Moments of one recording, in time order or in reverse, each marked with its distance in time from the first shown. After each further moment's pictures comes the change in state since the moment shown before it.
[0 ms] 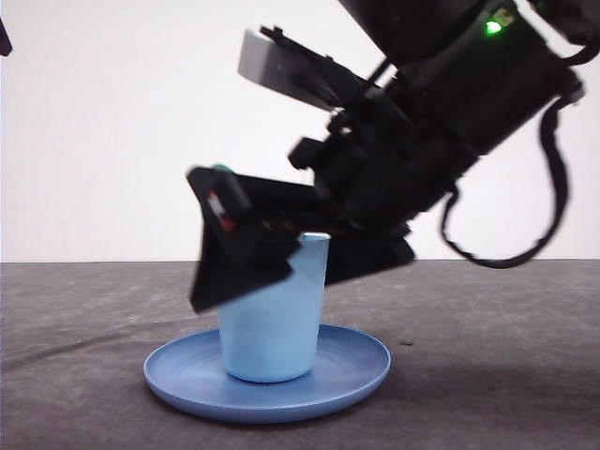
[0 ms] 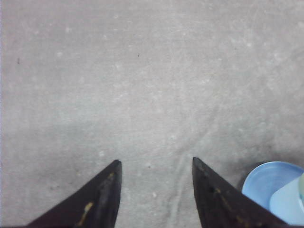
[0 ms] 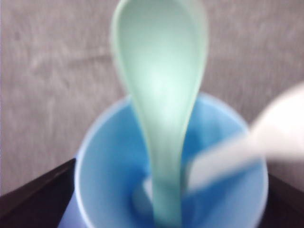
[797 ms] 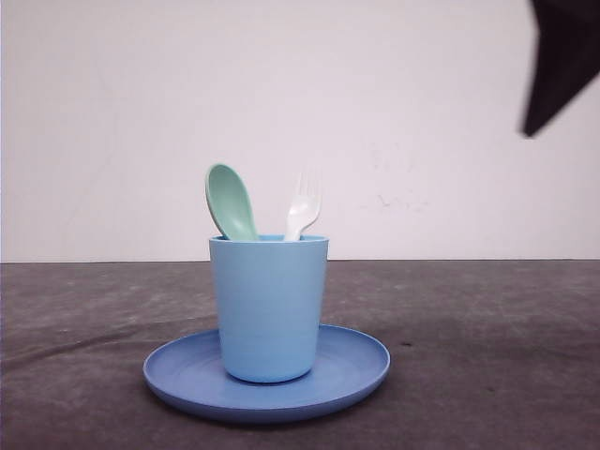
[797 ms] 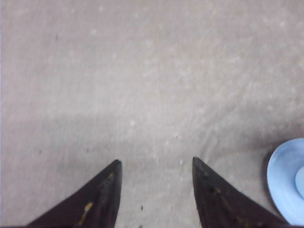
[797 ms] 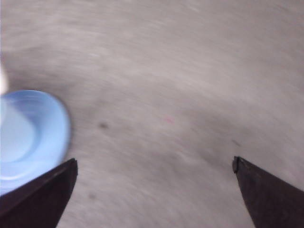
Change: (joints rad) left arm 0.061 -0.111 0.000 -0.168 -0.048 0.026; right arm -0.594 -0.642 0.148 -0.933 -0.044 0.048
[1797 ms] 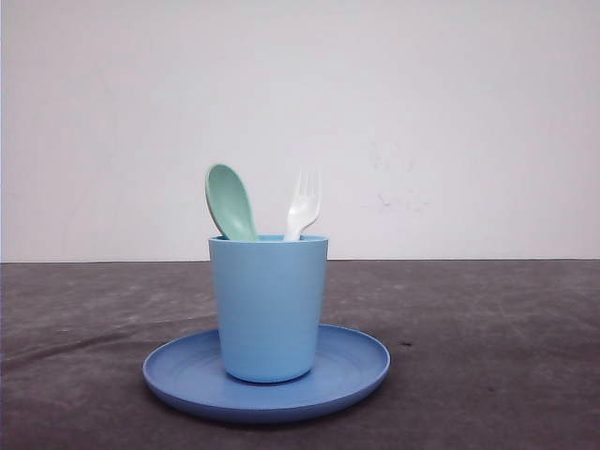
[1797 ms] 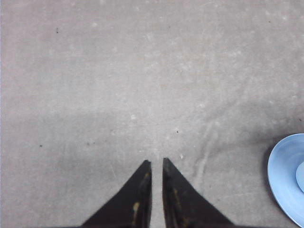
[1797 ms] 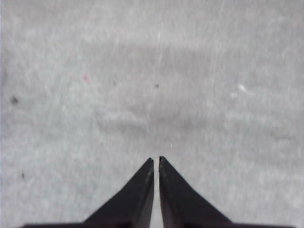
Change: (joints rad) left arm 0.000 -0.014 -0.010 -0.013 0.000 0.000; right arm -0.205 0.001 0.011 -0.137 0.023 -0.041
